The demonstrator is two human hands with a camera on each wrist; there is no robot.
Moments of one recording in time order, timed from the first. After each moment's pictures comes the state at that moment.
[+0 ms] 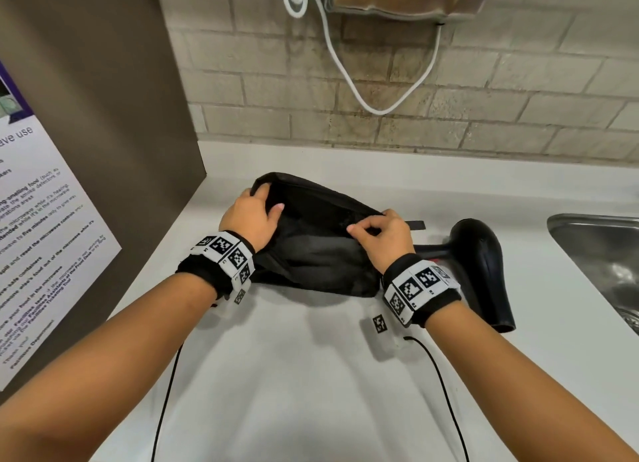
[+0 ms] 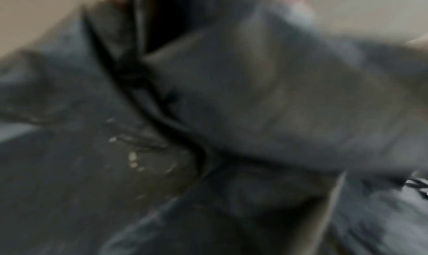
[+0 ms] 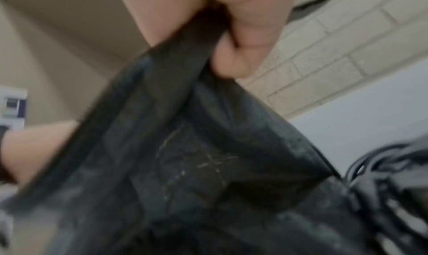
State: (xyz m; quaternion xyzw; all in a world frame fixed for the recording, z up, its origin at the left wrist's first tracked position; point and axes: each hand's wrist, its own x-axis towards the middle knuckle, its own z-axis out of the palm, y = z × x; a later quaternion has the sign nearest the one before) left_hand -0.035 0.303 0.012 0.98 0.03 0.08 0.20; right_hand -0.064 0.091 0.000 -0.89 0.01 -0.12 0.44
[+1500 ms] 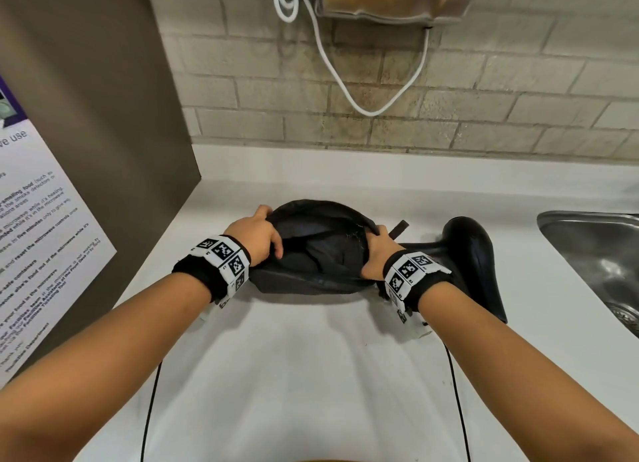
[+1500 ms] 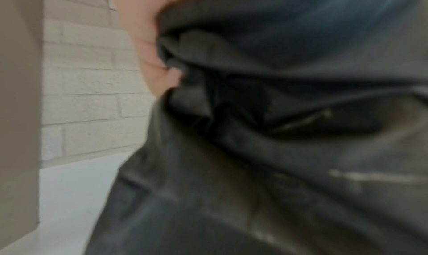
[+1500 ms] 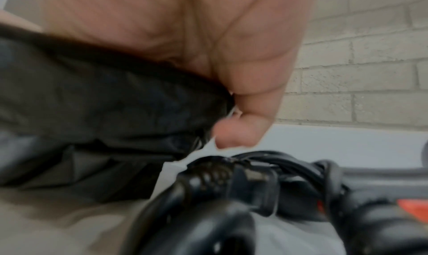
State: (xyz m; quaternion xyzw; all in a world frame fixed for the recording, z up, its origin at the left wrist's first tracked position) left_hand -0.037 0.308 -0.003 0.99 -0.11 -0.07 0.04; right_hand -0.043 0.069 -0.028 -0.98 -0.01 0.13 0.16
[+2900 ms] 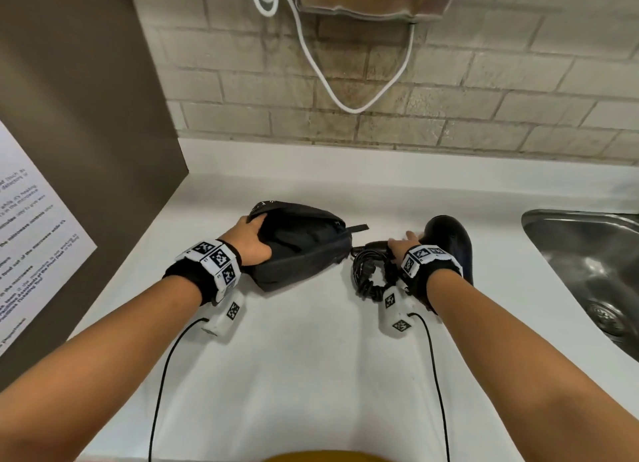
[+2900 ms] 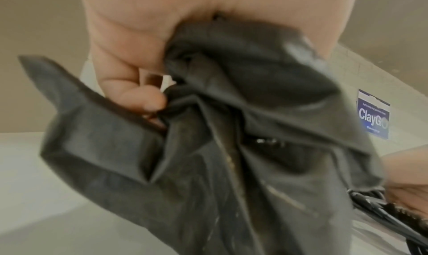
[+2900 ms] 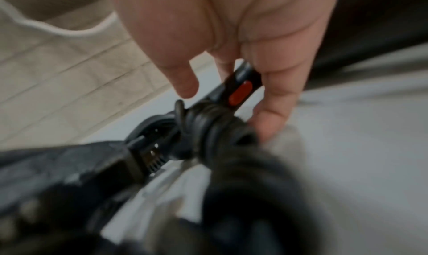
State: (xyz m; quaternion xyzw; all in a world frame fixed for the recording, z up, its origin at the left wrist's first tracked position) left_hand -0.041 0.281 -0.007 0.96 0.02 -0.14 0.24; right_hand -0.016 -0.010 -0.045 -0.92 0.22 0.18 0.26
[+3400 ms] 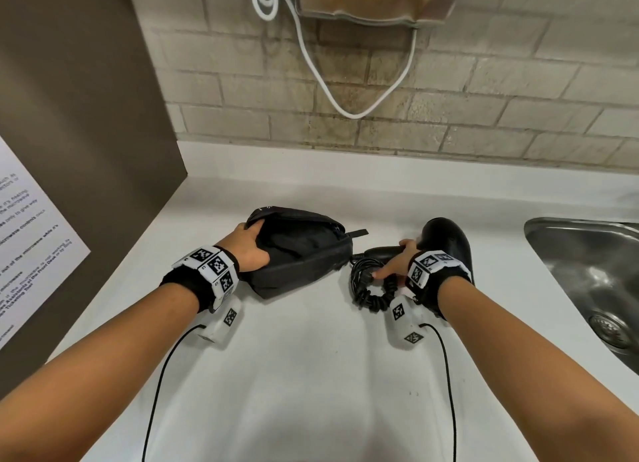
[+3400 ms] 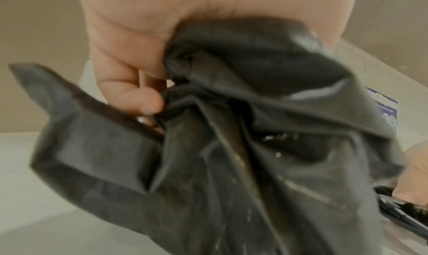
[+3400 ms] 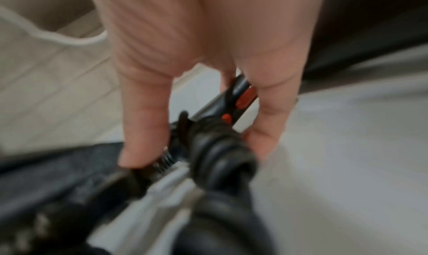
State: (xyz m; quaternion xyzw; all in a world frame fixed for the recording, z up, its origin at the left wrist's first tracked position) left_hand -0.037 0.278 -0.009 0.96 0.03 -0.14 0.24; right_hand -0.013 -0.014 -0.041 -0.88 0.25 0.22 0.33
